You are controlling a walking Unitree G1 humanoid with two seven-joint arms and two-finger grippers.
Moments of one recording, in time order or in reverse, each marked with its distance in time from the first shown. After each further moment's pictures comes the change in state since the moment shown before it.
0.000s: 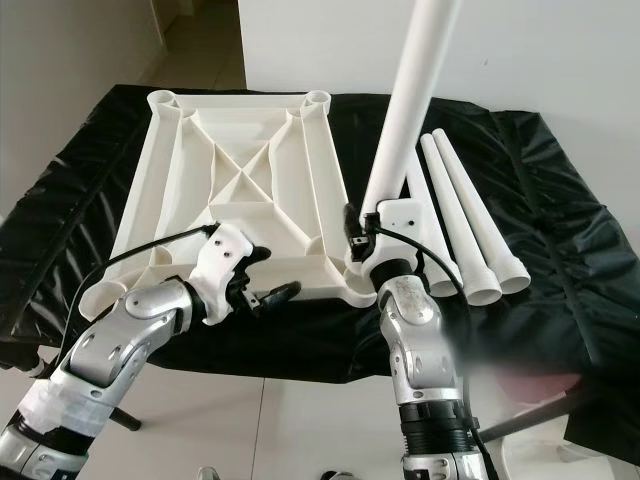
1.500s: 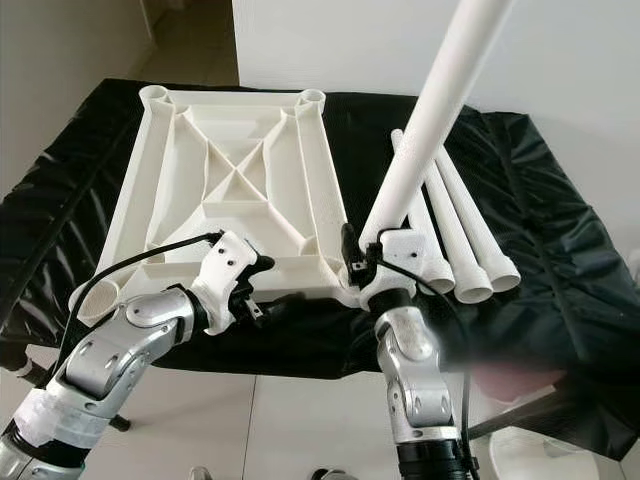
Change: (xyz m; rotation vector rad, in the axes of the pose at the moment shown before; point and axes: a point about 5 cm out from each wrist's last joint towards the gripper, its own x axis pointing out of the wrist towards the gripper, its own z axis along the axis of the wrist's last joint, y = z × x) left arm 0.000 -0.008 0.009 -0.017 -0.004 -0.030; right arm -0.023 0.010 -0.015 0.069 0.033 0.072
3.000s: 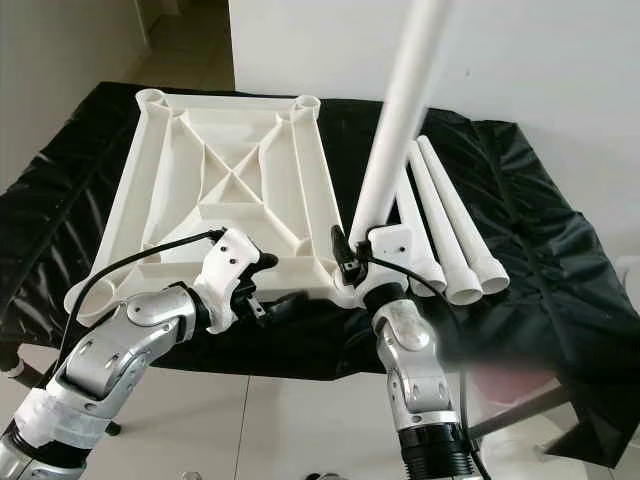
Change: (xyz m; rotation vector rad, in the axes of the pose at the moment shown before) left arm 0.000 -0.002 0.005 0.011 -0.010 -0.005; right arm 0.012 -0.003 -0.011 -0.066 0.053 0.068
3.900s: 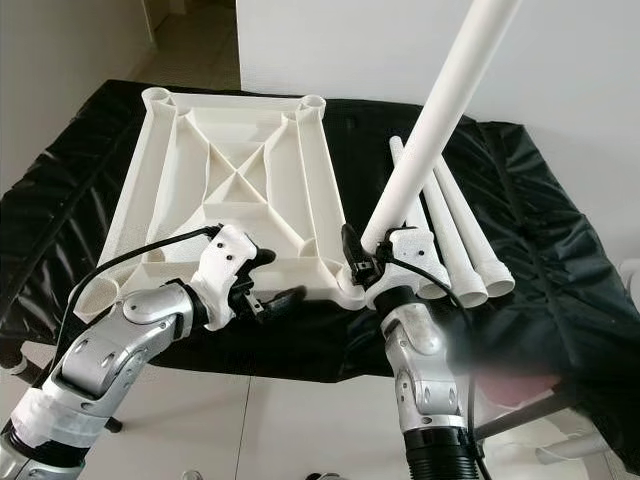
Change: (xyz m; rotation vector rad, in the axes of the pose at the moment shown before) left arm -0.002 0.003 0.007 0.004 -0.021 0.013; right arm -0.010 -0.008 0.004 0.097 -0.084 0.000
